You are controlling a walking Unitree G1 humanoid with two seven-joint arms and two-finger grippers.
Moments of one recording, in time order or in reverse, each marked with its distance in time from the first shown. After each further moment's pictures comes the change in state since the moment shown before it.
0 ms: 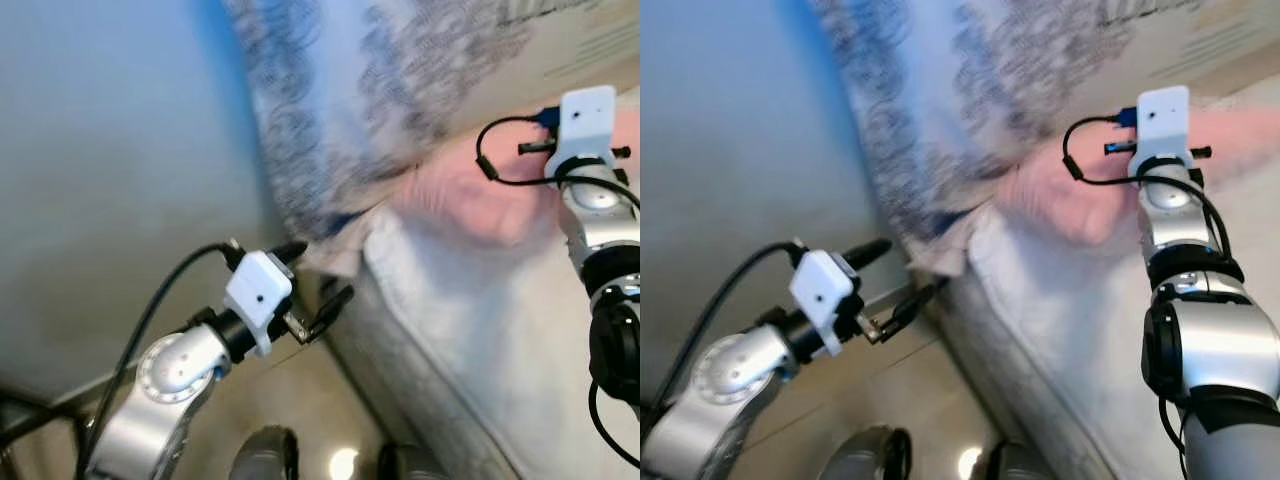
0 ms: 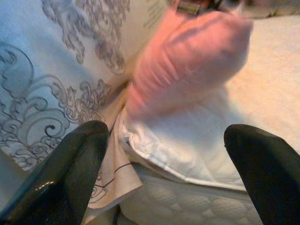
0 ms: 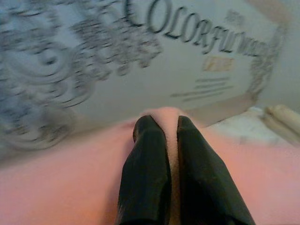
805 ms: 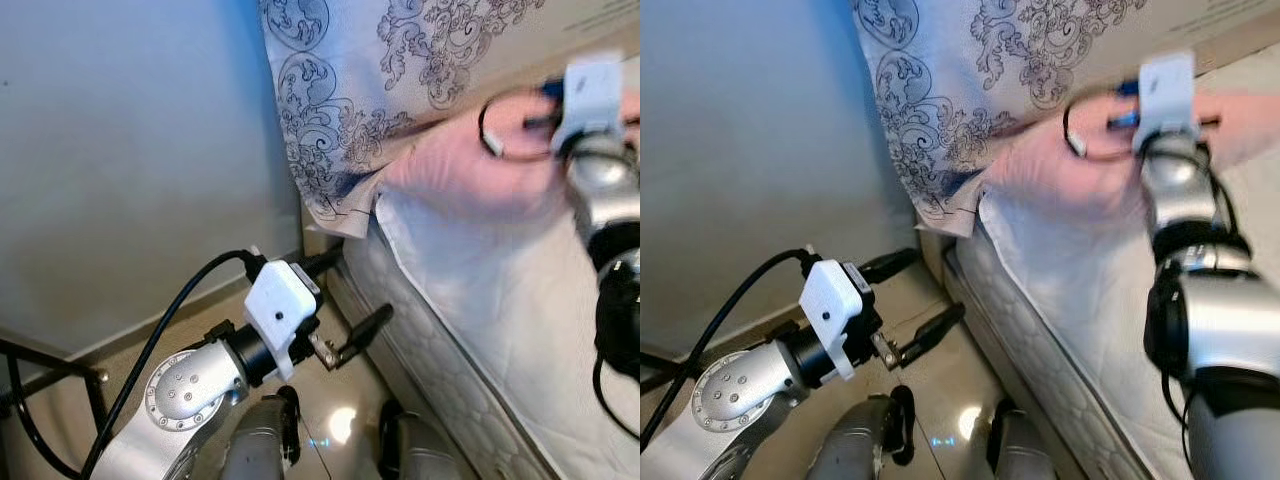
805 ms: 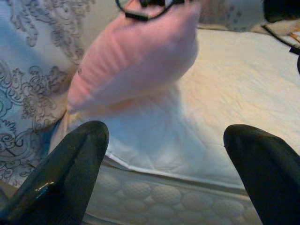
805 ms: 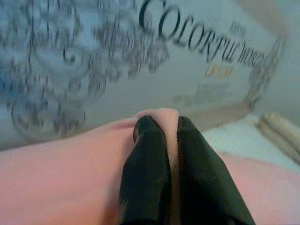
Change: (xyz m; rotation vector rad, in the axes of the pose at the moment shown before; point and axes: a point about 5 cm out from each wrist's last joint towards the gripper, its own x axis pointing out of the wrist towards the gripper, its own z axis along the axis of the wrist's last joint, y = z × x) left arm 0.001 -0.030 0.021 -0.076 -0.038 -0.071; right arm 0.014 -0.008 0.046 -0.029 -0.102 -0.023
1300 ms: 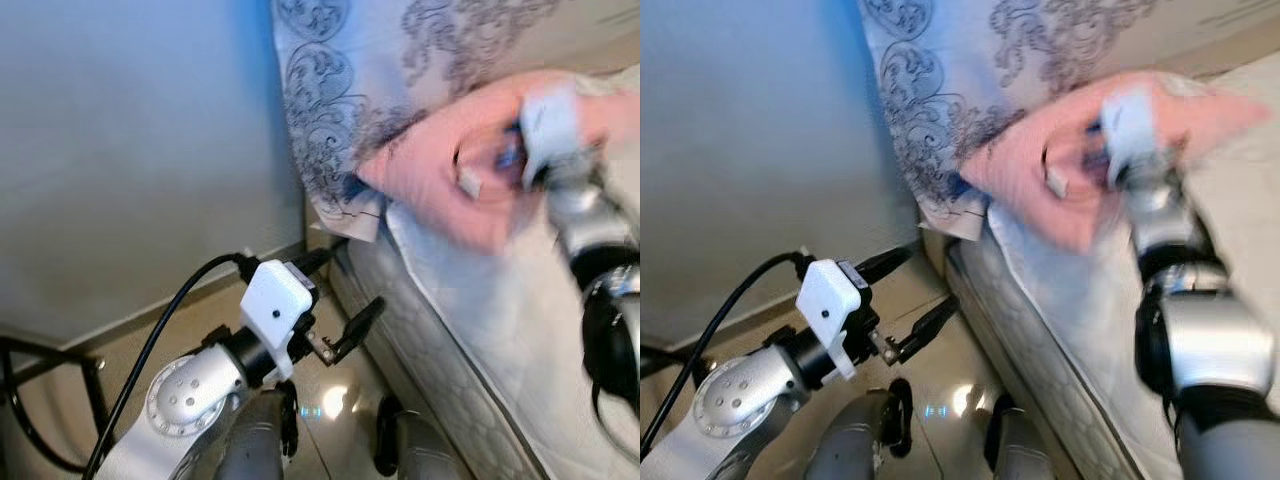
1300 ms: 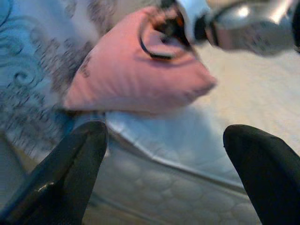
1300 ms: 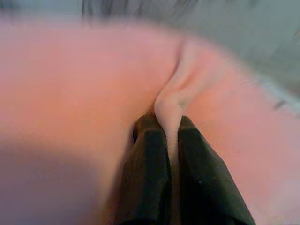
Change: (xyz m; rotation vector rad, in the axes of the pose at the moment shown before) left arm -0.005 -0.001 -0.004 -0.022 0.027 0.077; right arm -0.028 0.031 -0.062 -0.111 0.174 0.155
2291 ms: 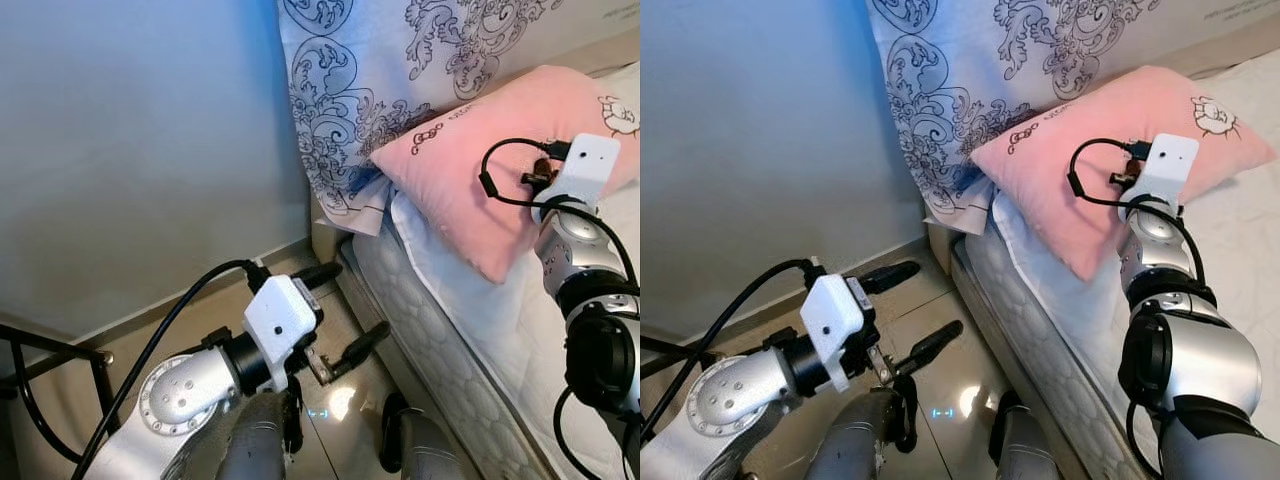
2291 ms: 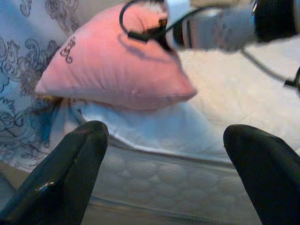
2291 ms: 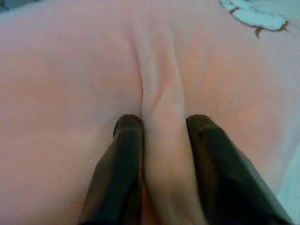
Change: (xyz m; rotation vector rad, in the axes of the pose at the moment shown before) left arm -0.001 0.003 -0.009 0.089 0.037 -0.138; right arm -0.006 -0.004 -0.022 0.520 0.102 -0.203
